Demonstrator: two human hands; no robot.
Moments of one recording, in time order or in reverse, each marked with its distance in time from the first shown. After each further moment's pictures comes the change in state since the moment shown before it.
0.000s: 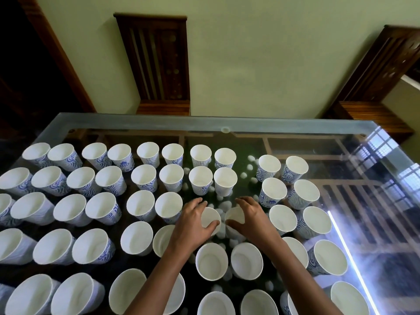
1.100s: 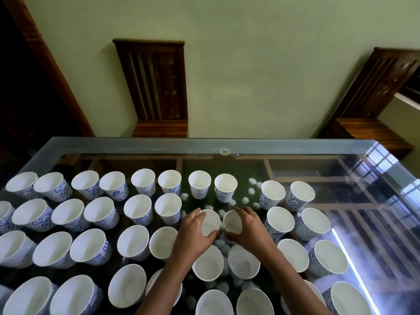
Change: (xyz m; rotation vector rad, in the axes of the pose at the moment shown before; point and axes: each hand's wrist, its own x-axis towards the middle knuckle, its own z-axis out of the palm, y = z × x) left_hand 0.068 -0.006 0.004 0.008 -0.025 -0.046; right_hand 0.068 0.006 0.000 0.012 0.017 0.068
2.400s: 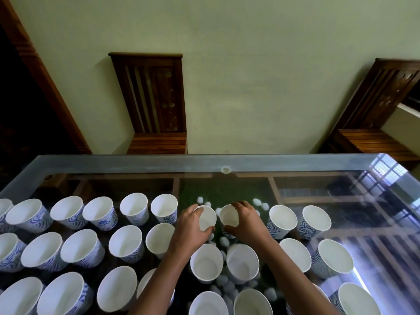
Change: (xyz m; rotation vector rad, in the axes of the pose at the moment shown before) left_hand 0.096 -0.007 -0.006 0.027 0.043 0.010; right_hand 0.103 0.006 -0.008 -0.016 0.032 -0.022
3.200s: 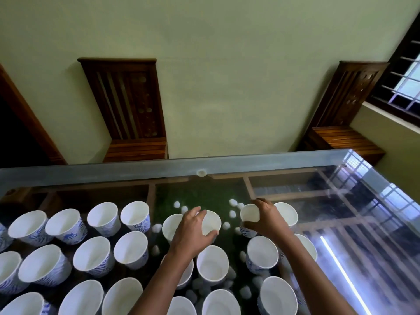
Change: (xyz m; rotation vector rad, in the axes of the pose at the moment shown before) left_hand 0.001 0.060 0.031 0.042 -0.084 0.119; right_hand -0.028 0.083 -0.072 -0.020 0.089 0.166
